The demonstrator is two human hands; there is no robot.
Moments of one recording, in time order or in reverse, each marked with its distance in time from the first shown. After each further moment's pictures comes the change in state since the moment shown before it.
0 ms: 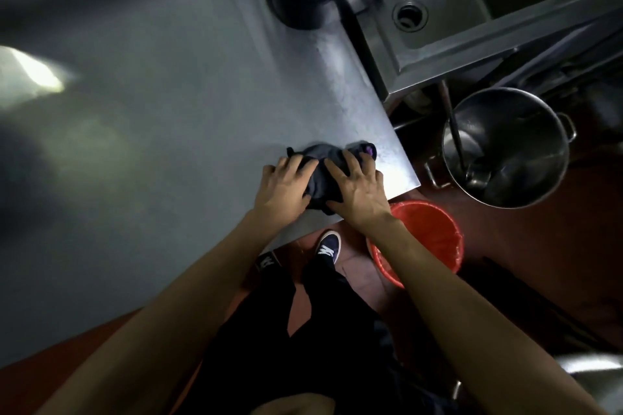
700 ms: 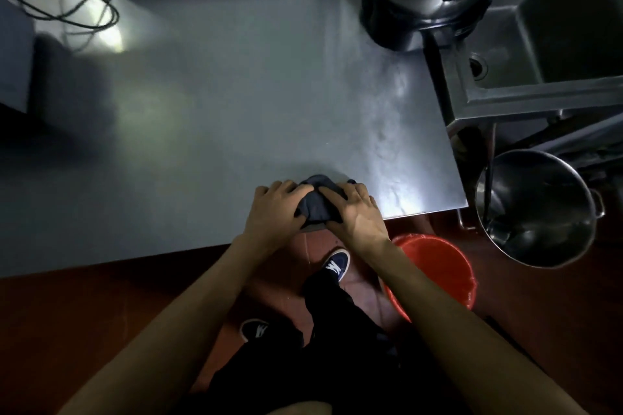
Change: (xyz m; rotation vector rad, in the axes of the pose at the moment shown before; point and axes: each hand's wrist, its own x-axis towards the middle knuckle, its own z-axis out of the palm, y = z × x) left_hand -0.141 -0.061 0.017 -0.199 0.250 -0.240; right_hand -0.049 -0.108 0.024 0.042 0.059 -0.292
